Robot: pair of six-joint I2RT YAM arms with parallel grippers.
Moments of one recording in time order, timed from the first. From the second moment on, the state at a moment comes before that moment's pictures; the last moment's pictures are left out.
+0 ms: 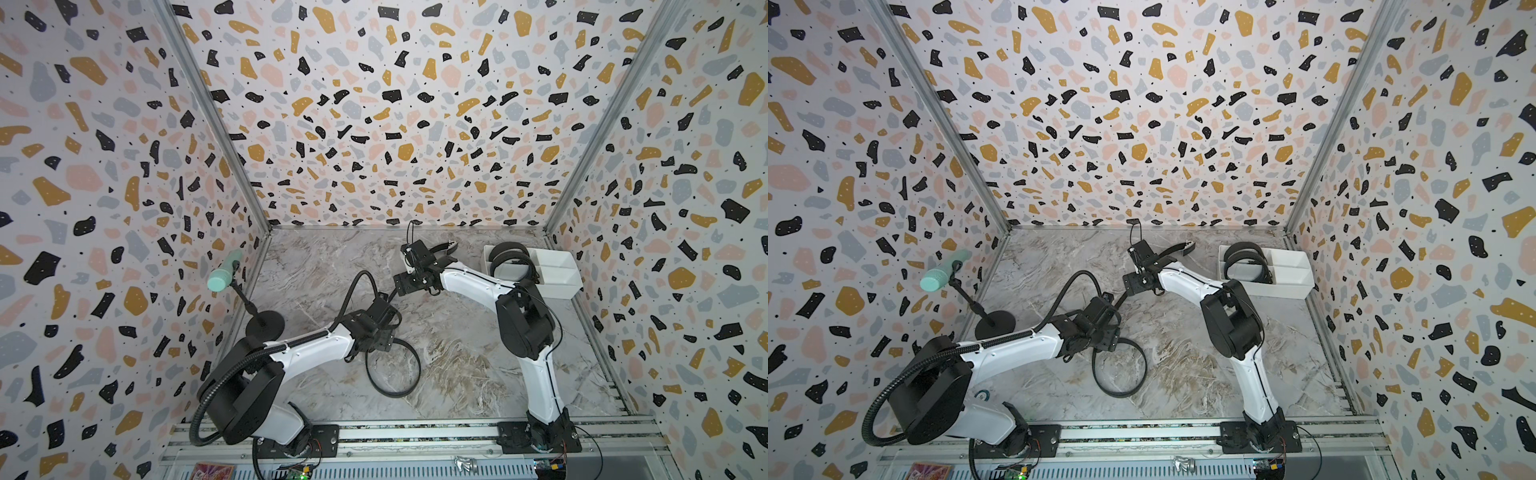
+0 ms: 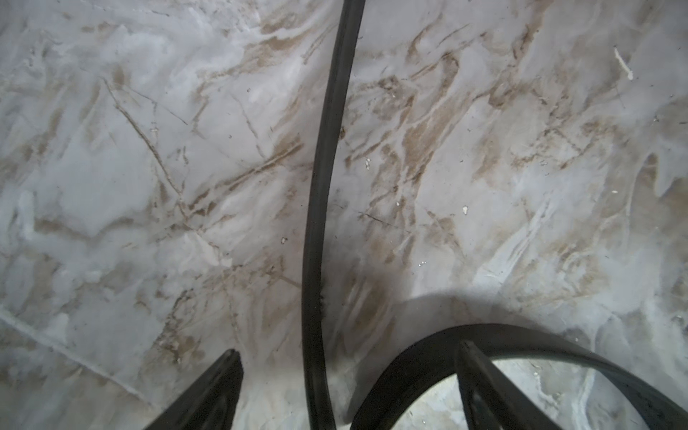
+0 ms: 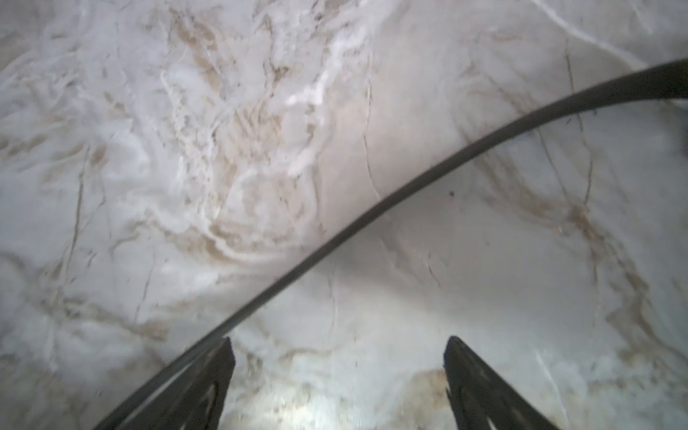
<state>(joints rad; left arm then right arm) -0.75 1.45 0.78 -0.41 -0.28 -0.32 0.69 2.20 1.79 -0.55 0.07 0.23</state>
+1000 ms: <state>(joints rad) -0.84 1.39 0.78 -0.49 -0.29 -0.30 0.67 2.40 1.97 -0.65 0.17 0.26</state>
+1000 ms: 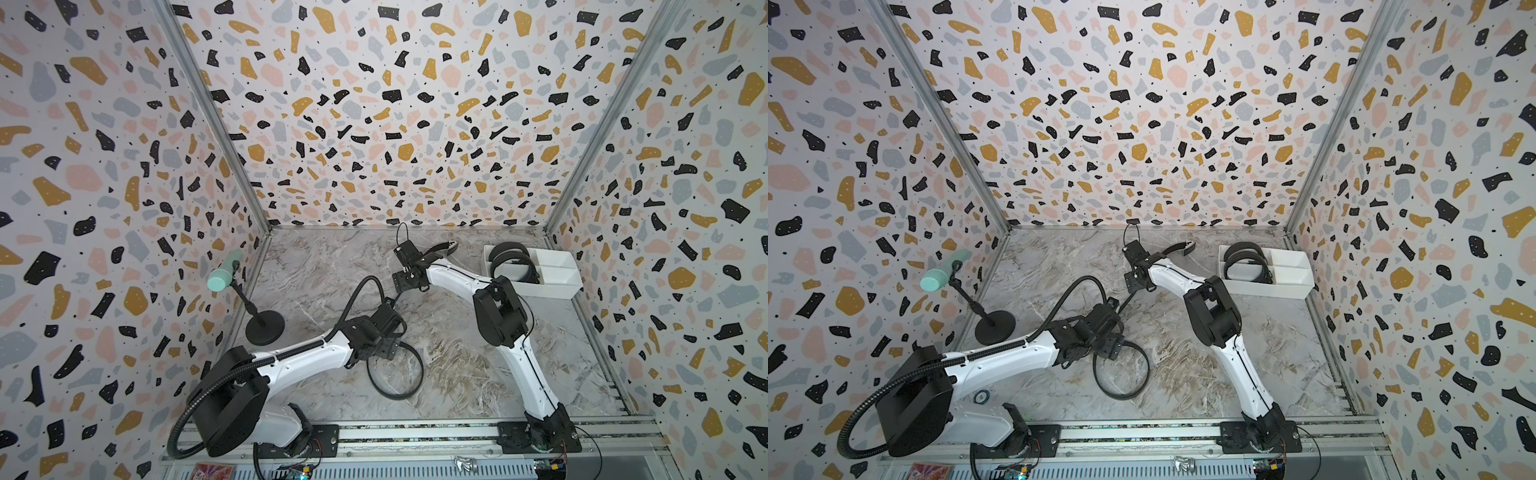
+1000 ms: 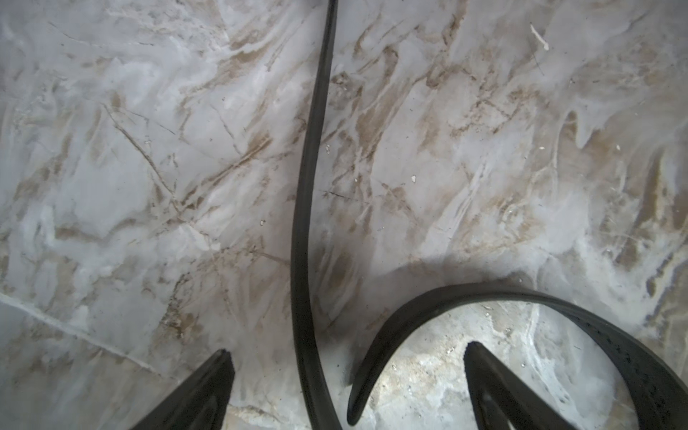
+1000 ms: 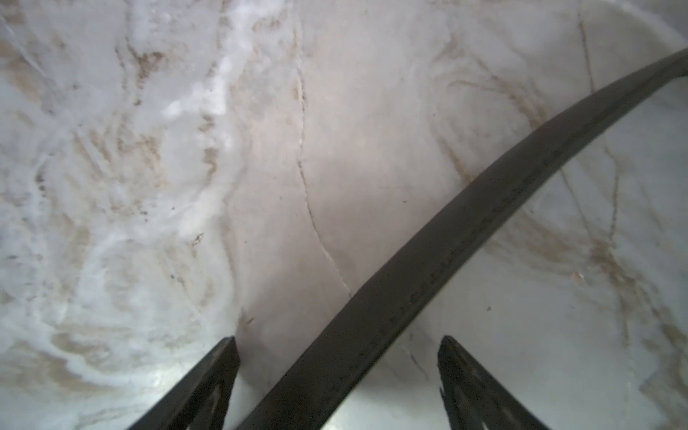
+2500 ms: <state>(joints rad) -0.66 1.68 0.80 -0.16 -0.48 -0.43 0.89 1.81 1.08 -0.43 0.05 0.48</state>
